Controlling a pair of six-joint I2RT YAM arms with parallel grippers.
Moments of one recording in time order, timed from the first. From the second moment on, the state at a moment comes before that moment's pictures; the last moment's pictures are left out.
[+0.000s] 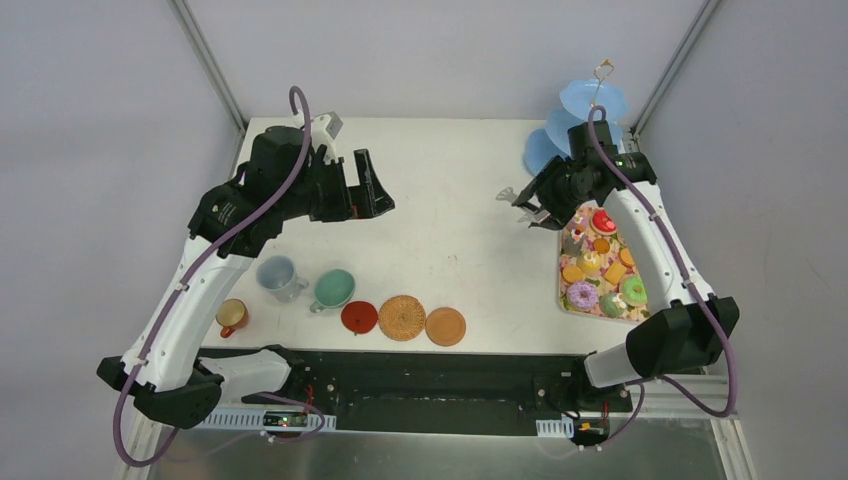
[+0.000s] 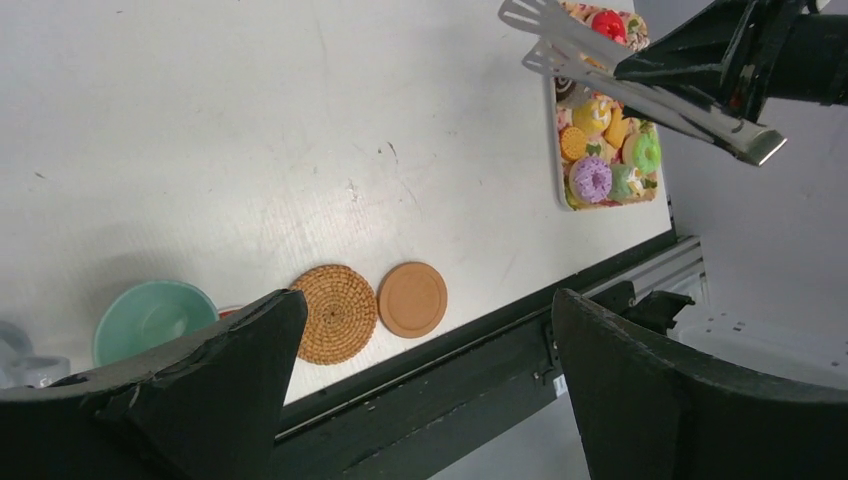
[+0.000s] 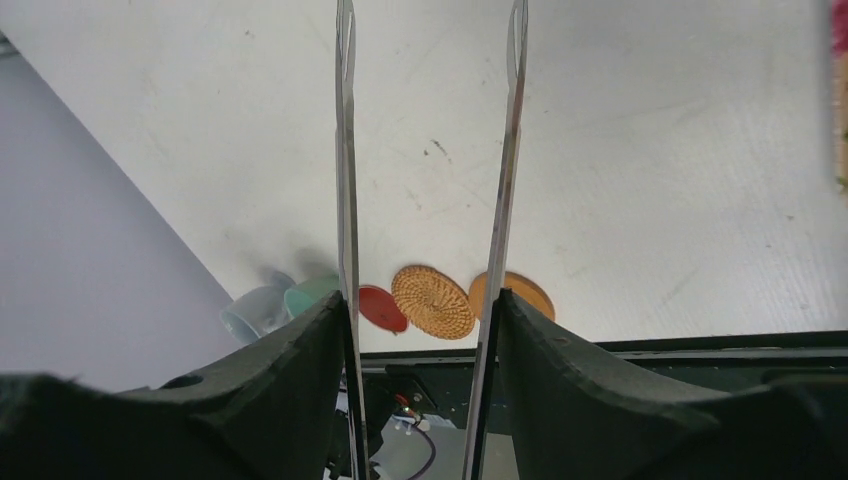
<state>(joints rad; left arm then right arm) -0.54 1.16 1.60 -1.00 0.10 -0.56 0.25 1.45 1.50 -1.10 -0.21 0.94</state>
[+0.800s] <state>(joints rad) -0.59 1.15 1.62 -1.05 0.11 -0.41 0.13 1.47 1.70 -1.42 0.13 0.64</state>
